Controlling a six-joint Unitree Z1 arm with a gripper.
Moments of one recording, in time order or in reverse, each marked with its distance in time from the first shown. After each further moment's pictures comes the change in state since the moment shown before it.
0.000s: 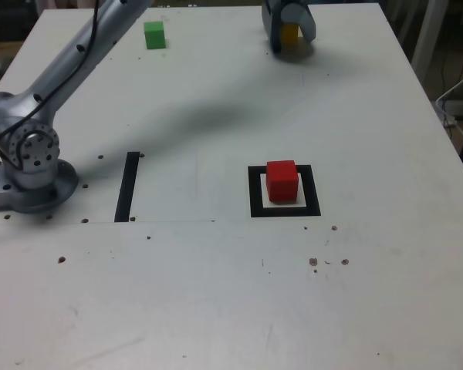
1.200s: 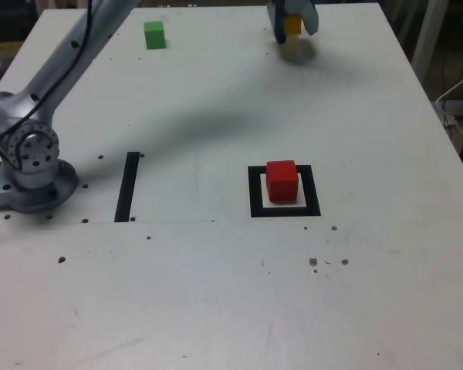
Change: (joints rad) arm -0.024 -0.094 0.096 -0.078 -0.002 0.032
